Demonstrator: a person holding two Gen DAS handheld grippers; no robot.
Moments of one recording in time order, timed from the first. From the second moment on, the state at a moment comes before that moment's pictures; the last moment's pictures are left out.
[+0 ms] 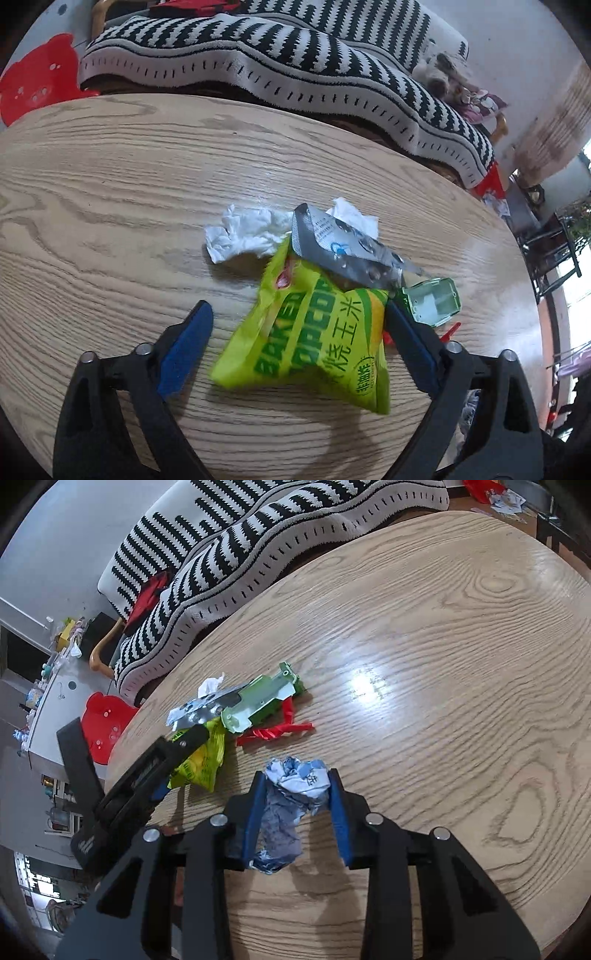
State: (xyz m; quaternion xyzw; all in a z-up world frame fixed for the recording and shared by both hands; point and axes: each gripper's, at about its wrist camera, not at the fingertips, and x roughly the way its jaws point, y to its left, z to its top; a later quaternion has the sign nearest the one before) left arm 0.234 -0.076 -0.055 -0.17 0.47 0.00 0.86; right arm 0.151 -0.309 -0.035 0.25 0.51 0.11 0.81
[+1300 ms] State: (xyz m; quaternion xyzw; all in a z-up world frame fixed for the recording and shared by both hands) left arm 0.089 -0.288 0.020 0.04 0.44 -0.27 0.85; right arm -0.001 -0.488 0.016 0.21 0.44 -0.04 0.87
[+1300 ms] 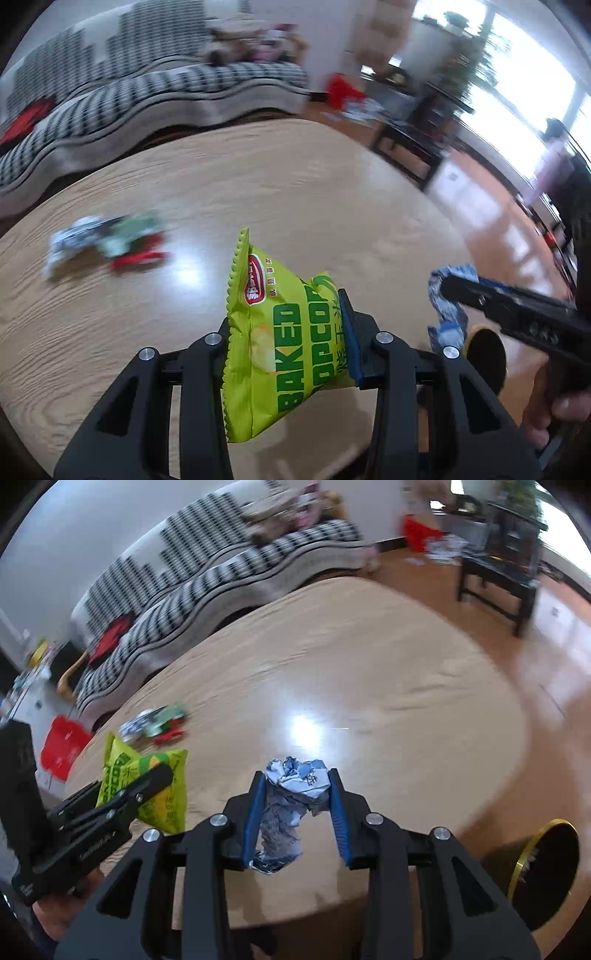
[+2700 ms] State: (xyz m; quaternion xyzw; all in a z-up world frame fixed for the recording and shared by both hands) left arm -0.113 -0.653 -0.145 0.11 0.52 -0.58 0.62; right arm -0.295 -0.768 -0.078 0.43 0.35 -0.46 0.69
